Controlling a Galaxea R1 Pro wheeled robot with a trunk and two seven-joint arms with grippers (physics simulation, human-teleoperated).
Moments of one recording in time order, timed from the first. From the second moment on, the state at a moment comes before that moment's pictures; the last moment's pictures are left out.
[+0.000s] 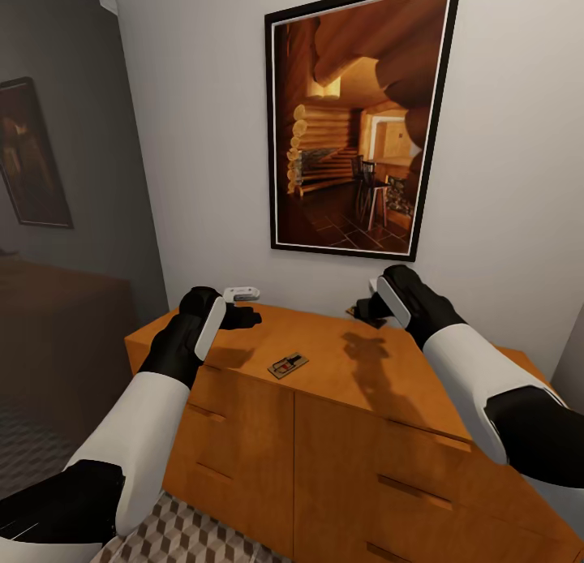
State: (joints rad) left arm -1.02 -0.14 -0.07 -0.95 0.18 1.04 0.15; right arm -1.25 -0.03 0.34 -0.61 -0.37 1.04 -0.18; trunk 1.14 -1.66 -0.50
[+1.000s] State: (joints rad) left arm -1.02 -0.14 -0.07 -0.95 0.18 1.04 0.14; right arm -1.25 -0.04 0.34 -0.62 -0.37 1.04 -0.18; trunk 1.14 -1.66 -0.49
